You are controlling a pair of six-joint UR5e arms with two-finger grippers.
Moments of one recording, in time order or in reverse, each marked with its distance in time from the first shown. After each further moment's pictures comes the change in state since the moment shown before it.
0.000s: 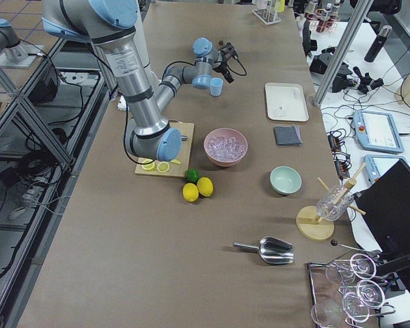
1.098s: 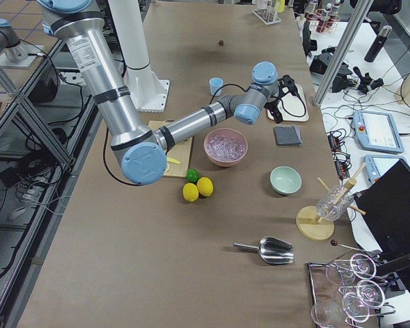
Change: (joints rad) left arm 0.049 -0.020 -0.056 -0.005 -0.139 -0.082; right arm 0.618 -0.161 -0.192 -0.018 0.618 -0.311
